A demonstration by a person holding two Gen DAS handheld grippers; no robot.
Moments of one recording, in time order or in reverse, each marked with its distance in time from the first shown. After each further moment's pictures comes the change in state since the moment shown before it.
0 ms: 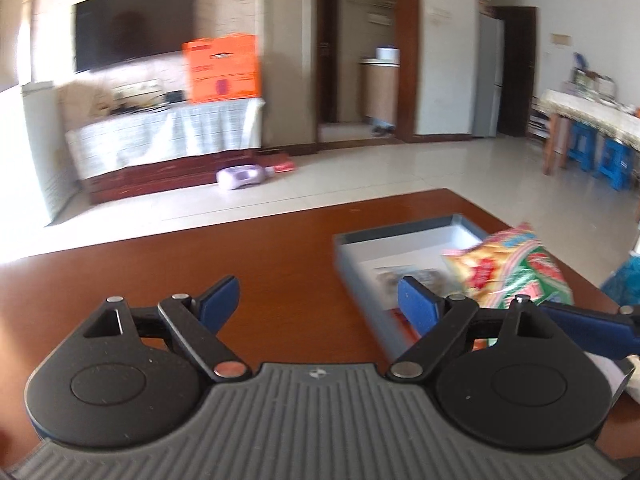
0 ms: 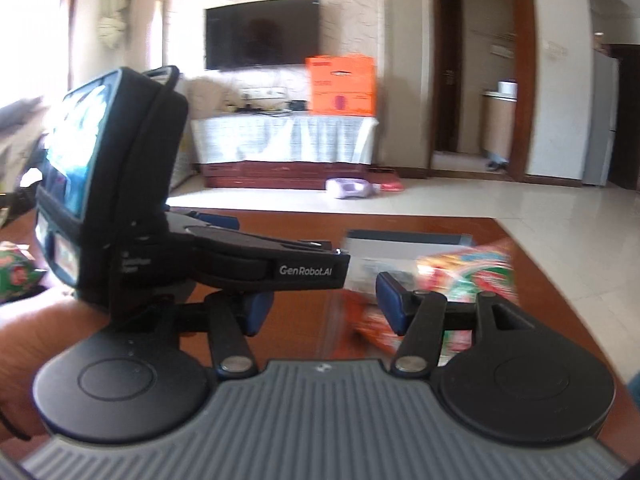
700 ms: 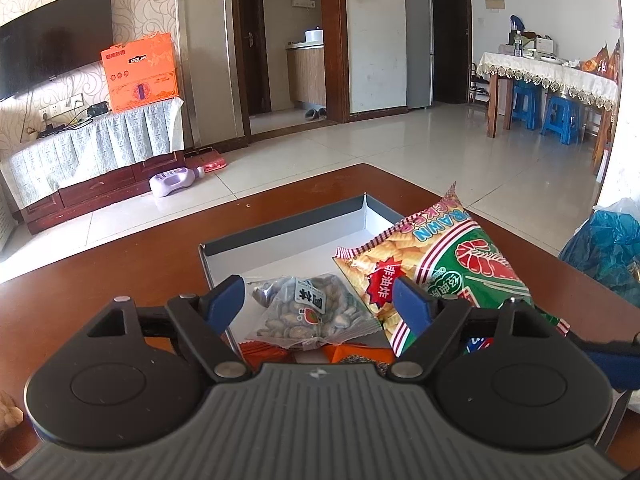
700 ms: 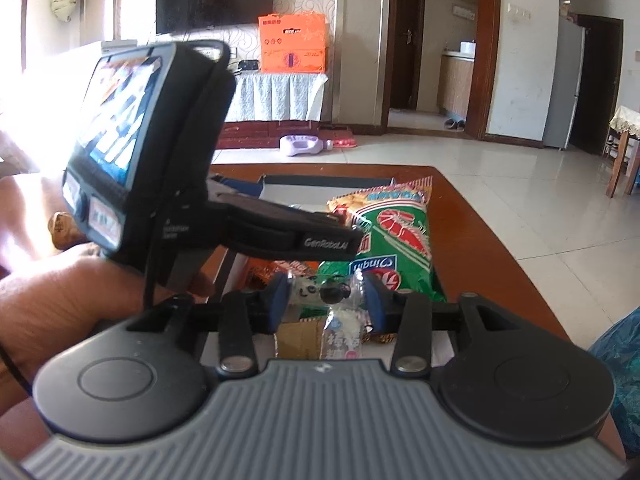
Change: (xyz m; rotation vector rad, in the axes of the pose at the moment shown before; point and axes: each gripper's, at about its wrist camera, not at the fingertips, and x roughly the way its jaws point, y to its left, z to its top) left arm 0.089 -0.104 0.005 0.162 0.038 -0.190; right arm -0.001 -0.061 -0.022 0.038 0.127 -0.153
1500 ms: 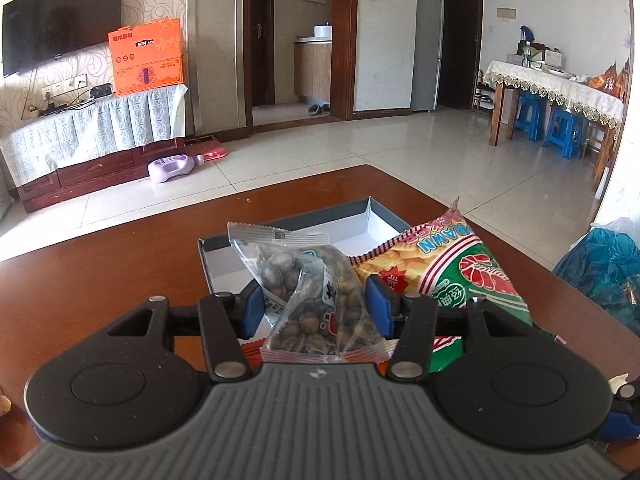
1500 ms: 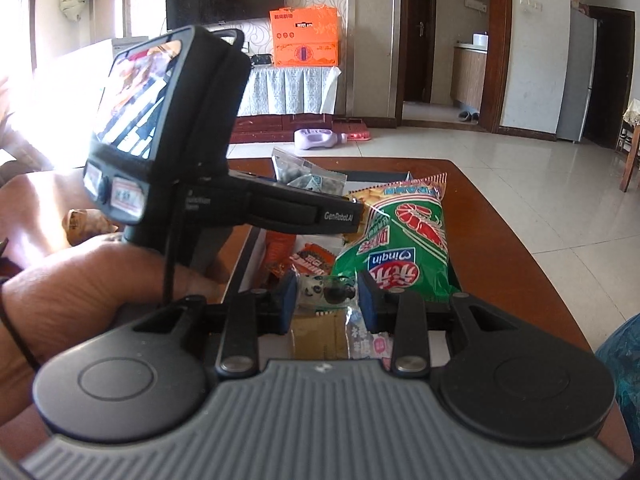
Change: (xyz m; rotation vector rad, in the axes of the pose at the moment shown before) left arm 0.004 0.002 0.000 -0.062 0.019 -0.012; right arm 0.003 0.000 0.002 0.002 0.031 0.050
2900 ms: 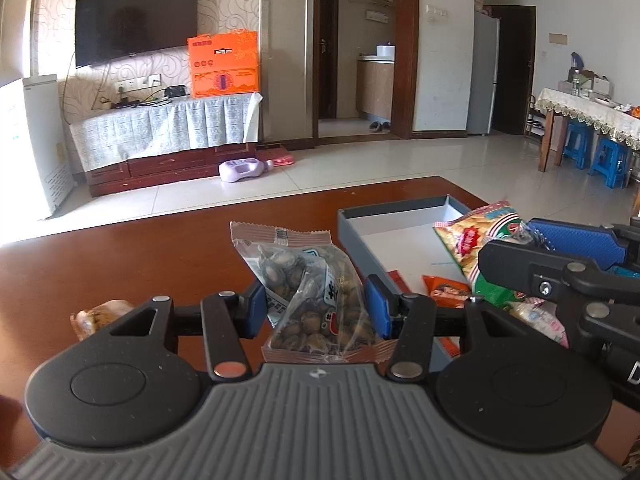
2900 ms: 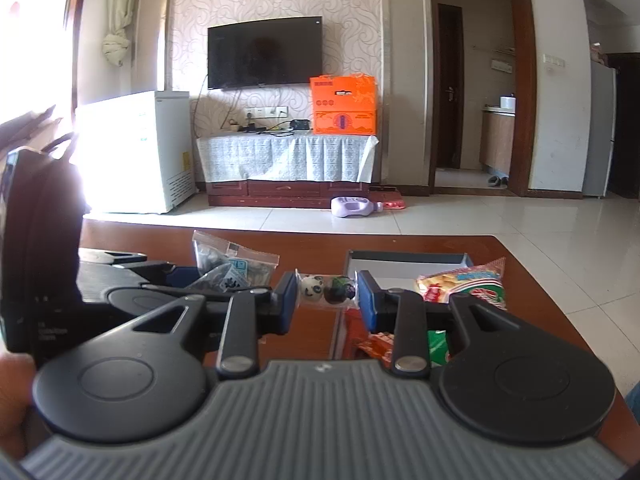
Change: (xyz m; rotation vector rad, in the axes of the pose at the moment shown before) left arm -0.154 0.067 -0.046 -0.088 -0.049 0.158; right arm -0.036 0.048 0.019 -0.030 -0.214 0.084
